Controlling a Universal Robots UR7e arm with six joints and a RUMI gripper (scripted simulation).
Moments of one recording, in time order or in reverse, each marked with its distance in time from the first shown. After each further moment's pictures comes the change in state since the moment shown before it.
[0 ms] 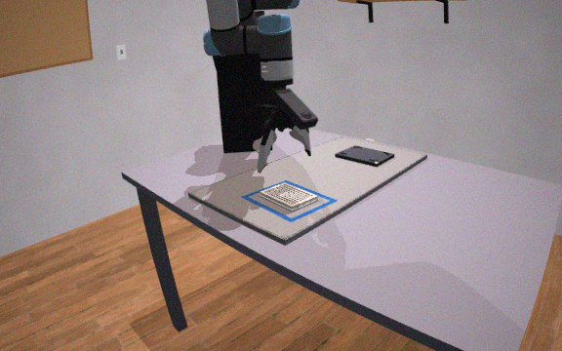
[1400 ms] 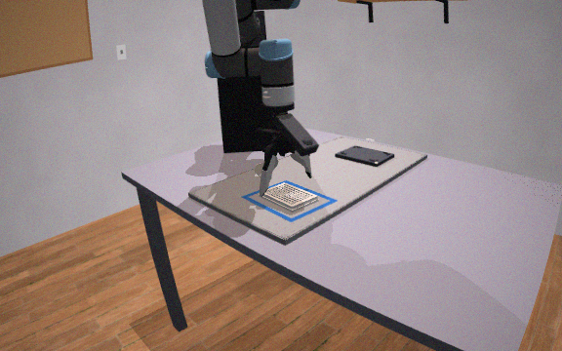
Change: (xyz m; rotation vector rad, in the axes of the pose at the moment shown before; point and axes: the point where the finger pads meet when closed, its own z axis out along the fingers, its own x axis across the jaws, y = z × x) arm 0.000 0.000 0.060 0.000 0.000 0.000
